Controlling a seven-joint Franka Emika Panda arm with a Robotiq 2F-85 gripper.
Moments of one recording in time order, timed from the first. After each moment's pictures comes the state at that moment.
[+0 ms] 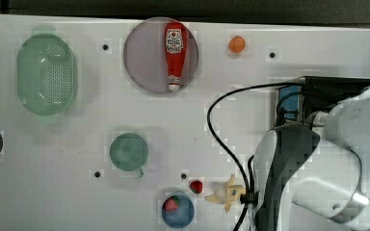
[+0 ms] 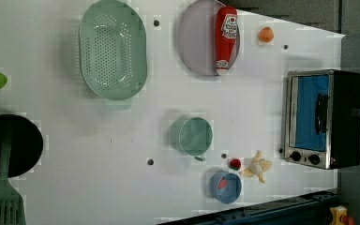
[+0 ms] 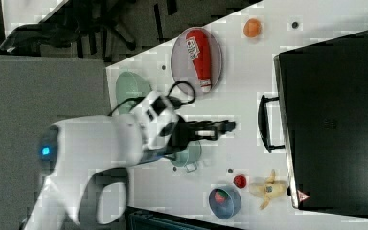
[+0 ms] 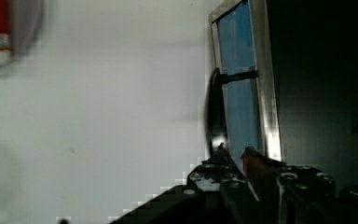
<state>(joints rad) -0.01 0.00 -0.44 -2.02 -0.07 0.47 -1.07</state>
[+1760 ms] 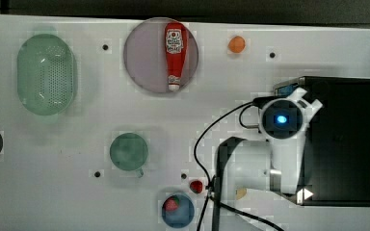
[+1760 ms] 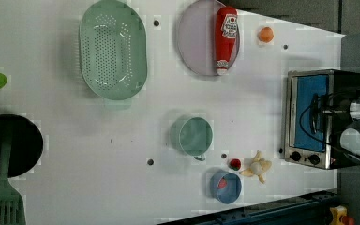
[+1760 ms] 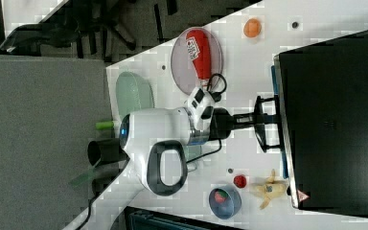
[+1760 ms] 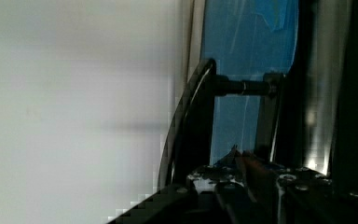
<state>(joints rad) 0.04 0.22 -0.43 -2.24 -0.46 0.92 -0.87</state>
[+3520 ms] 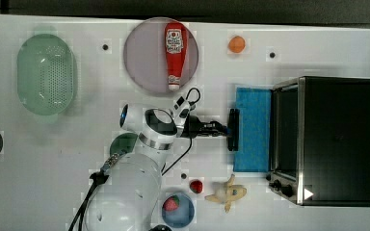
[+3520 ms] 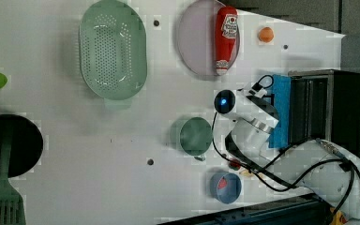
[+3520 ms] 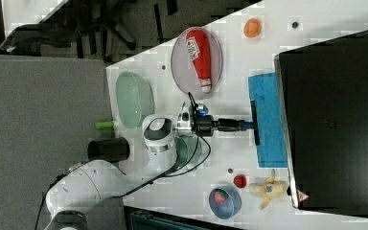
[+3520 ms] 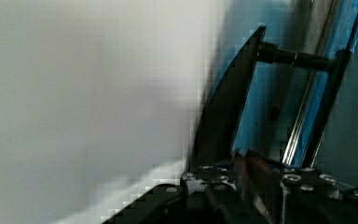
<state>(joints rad) 0.48 0.79 -0.31 -2.05 -0.92 0.53 0.08</state>
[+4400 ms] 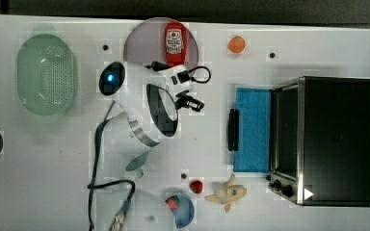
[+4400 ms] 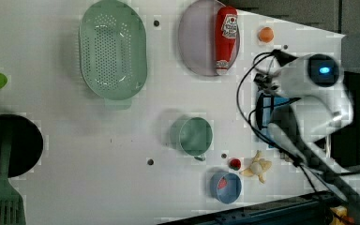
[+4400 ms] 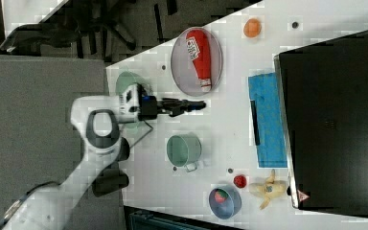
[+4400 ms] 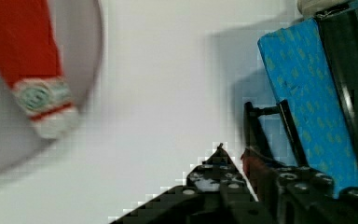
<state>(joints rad) 0.47 0.37 -0.33 -2.03 -0.43 0.65 0.08</state>
